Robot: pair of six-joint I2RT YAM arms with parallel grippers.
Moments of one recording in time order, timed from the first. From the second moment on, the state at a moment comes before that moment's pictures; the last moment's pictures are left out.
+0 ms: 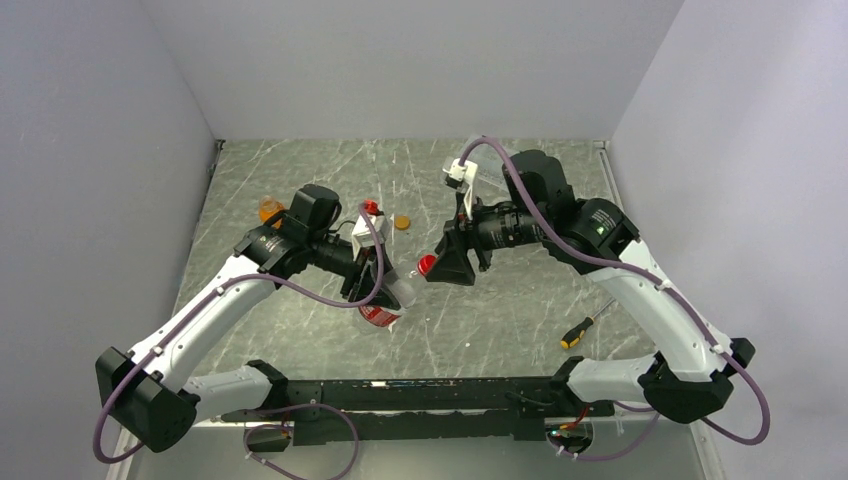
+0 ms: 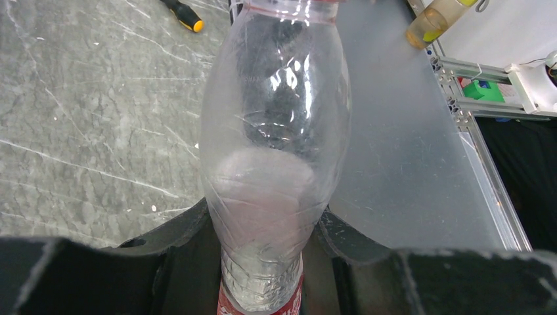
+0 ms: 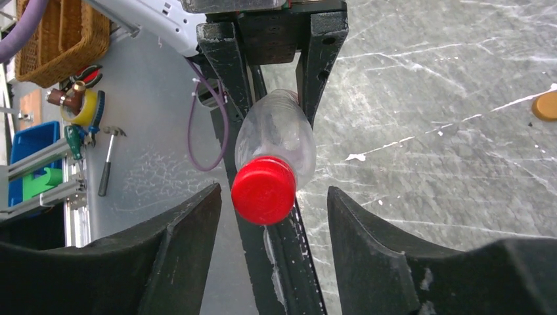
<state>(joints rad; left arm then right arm) -0.57 1.14 1.09 -0.66 1.17 0.33 0.79 1.23 1.62 -0.93 -0.61 0.05</state>
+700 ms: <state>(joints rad) -0.57 1.11 1.09 -0.58 0.99 0.29 0.82 1.33 1.73 -1.00 -0.46 0.15</state>
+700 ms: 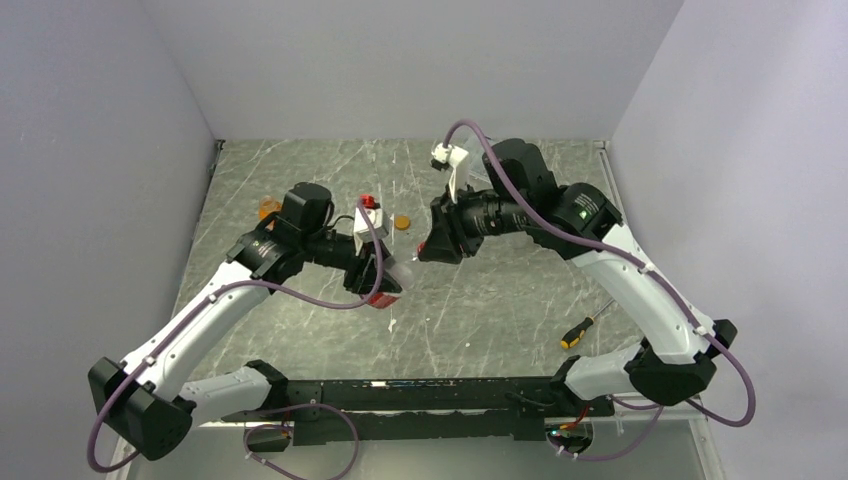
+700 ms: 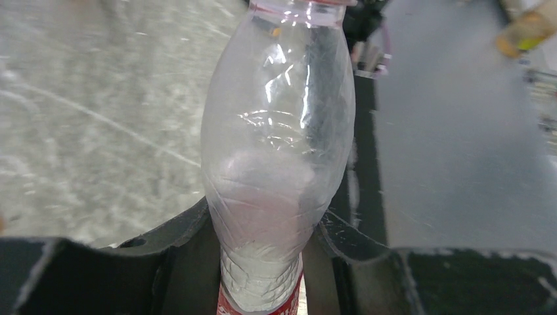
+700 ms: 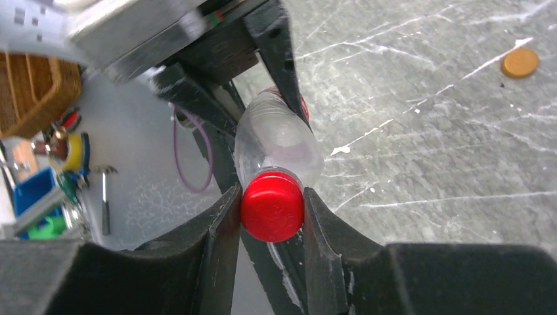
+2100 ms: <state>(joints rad) -0.57 1.21 1.13 -0.56 0.96 0.33 0.74 1.23 1.77 -1.01 -0.36 0.16</state>
